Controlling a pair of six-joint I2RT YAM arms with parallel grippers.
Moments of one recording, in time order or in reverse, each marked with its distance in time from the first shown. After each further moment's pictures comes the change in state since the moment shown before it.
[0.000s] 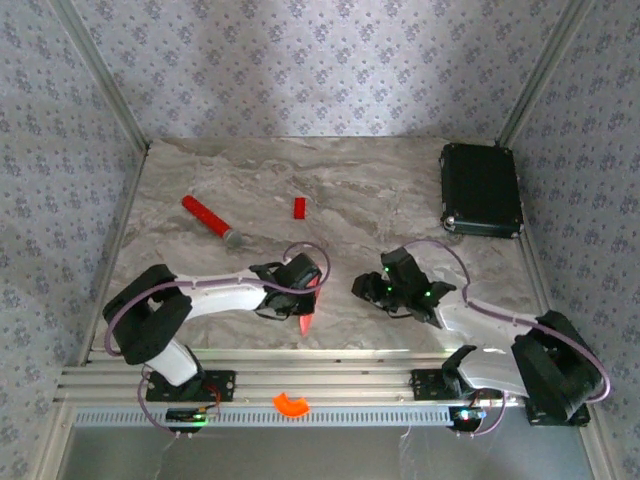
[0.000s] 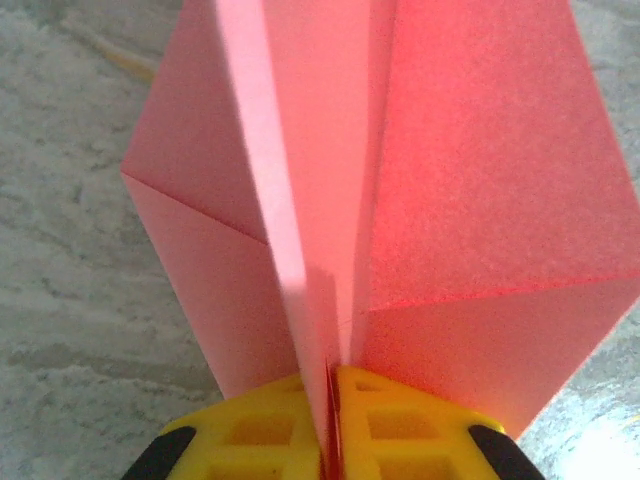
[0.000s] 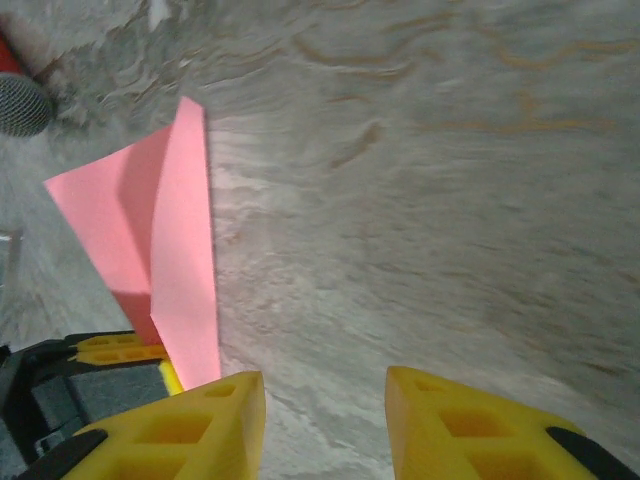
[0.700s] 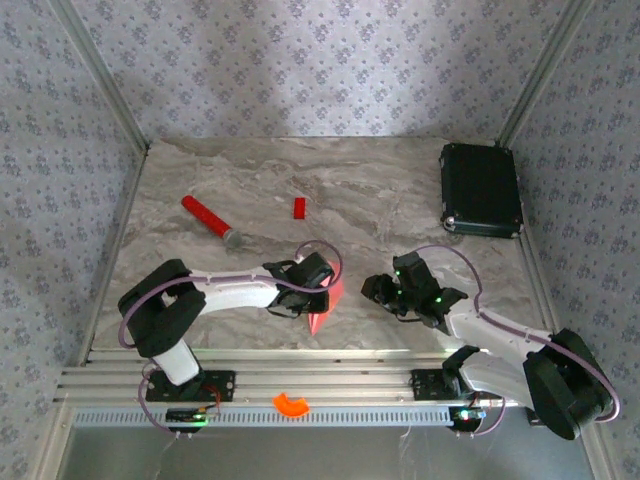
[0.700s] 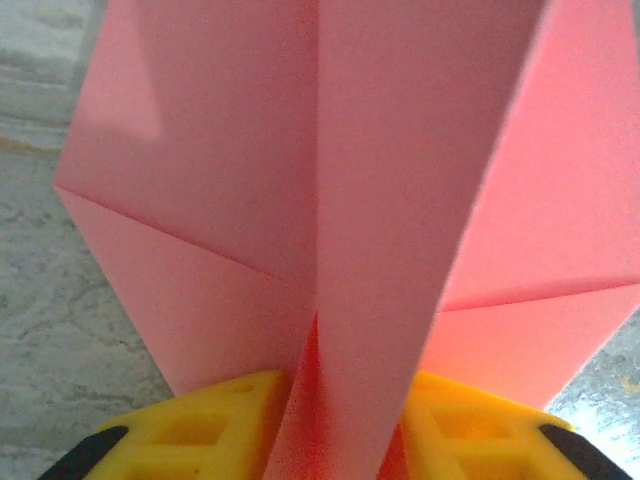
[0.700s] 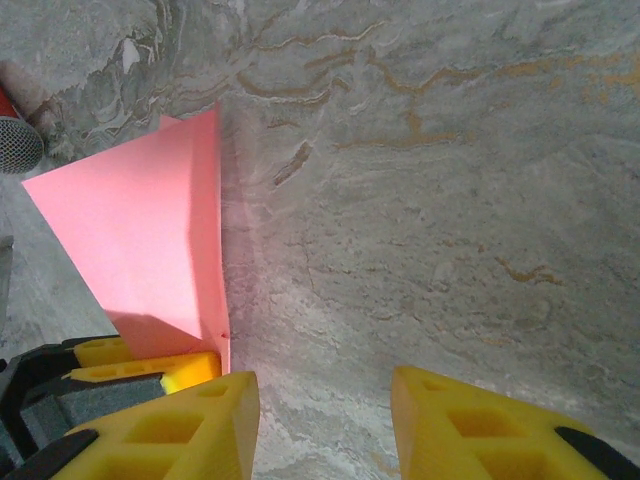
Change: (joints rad) left arm -0.038 0.076 0.080 0.009 -0.011 -0.014; right arm -0.050 -0.088 -0.050 -0.038 0.009 0.011
